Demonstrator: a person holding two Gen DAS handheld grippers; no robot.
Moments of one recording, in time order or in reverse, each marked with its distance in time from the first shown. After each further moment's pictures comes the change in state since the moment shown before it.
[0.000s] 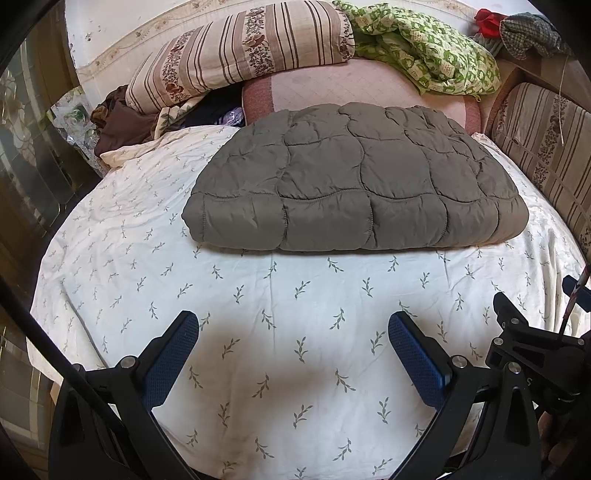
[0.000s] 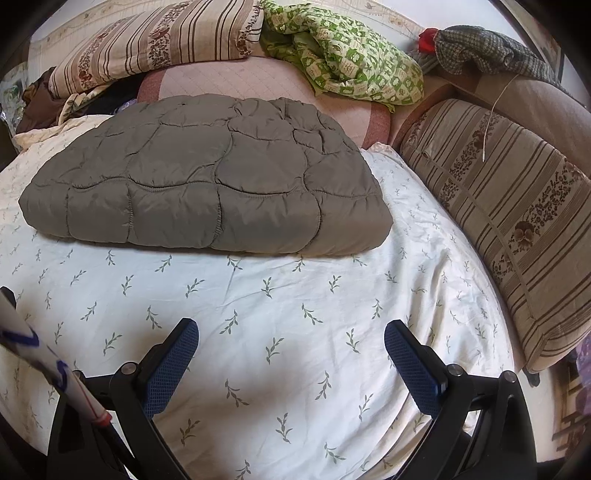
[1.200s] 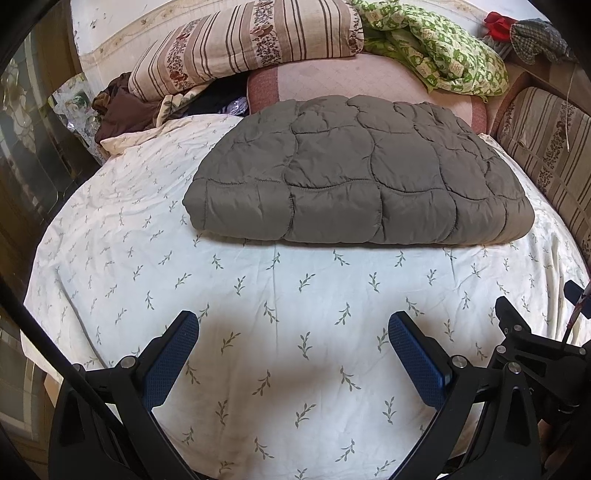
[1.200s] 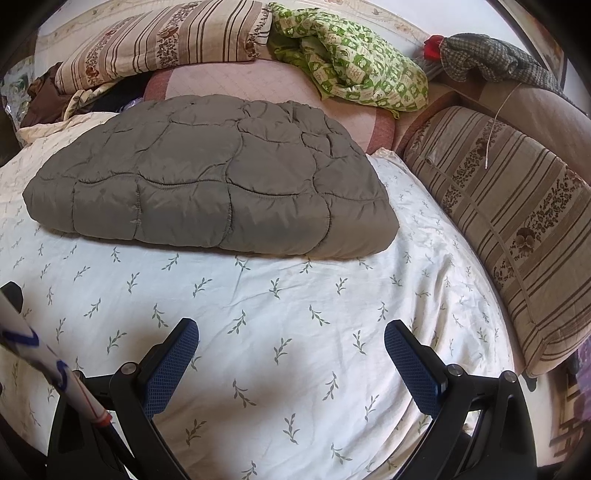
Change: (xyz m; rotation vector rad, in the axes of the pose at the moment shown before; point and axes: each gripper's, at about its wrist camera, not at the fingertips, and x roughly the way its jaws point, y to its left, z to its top) left arm 0.011 0.008 -0.002 -0.042 0.031 -0.006; right arm 0.000 0.011 -0.002 -0.020 -0.013 -0.001
